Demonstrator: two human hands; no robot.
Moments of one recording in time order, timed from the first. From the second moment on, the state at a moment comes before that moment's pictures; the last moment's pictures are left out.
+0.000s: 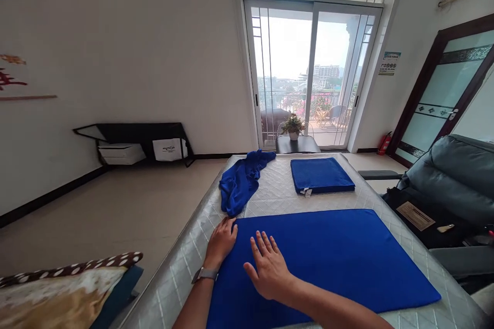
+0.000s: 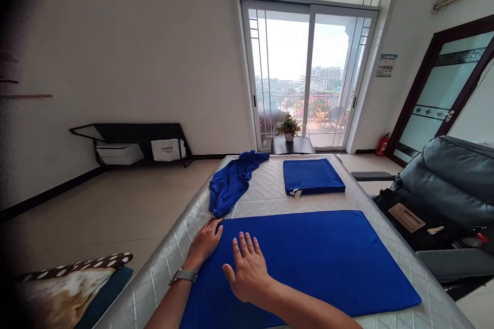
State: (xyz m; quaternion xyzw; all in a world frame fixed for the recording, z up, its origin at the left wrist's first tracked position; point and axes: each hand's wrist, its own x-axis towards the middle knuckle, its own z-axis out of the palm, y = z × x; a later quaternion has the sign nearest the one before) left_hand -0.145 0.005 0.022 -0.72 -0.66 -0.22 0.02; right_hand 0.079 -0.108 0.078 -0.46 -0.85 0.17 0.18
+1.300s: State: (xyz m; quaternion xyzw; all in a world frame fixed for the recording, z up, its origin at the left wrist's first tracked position) left_hand -0.141 -0.001 0.028 -0.71 -0.67 -0.22 0.02; right_hand 0.094 -0.119 0.042 -0.59 -0.77 0.18 0.14
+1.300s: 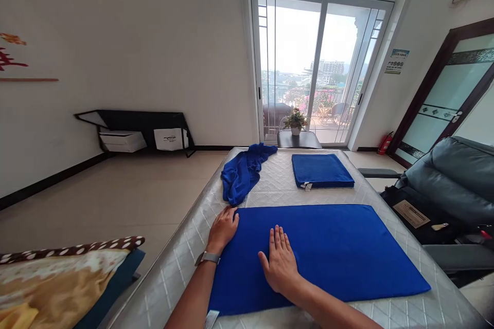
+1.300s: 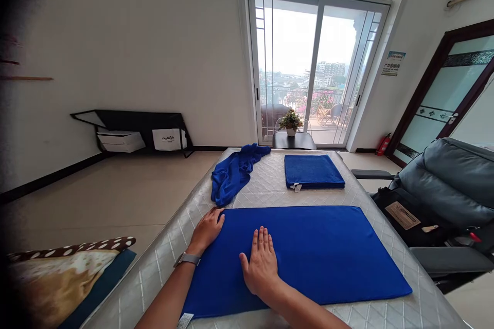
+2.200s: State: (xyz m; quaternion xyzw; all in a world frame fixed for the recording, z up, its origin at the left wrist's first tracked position) left_hand -0.148 0.005 0.019 -0.72 -0.66 -0.22 0.02; right_hand 0.220 -0.135 0.045 -0.69 -0.70 0.13 0.11
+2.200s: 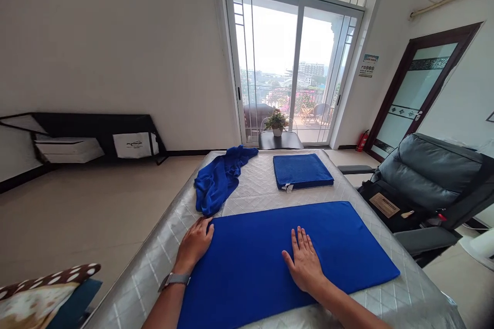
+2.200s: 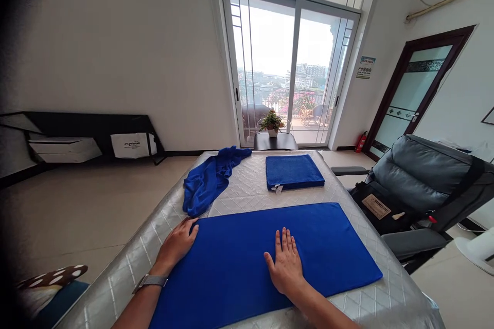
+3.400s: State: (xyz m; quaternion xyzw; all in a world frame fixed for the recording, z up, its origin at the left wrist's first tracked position) left_hand -0.152 0.008 0.017 -0.72 -0.66 -0.21 -0.02; right_hand 0.478 -0.136 0.016 -0.75 -0.65 0.04 0.11
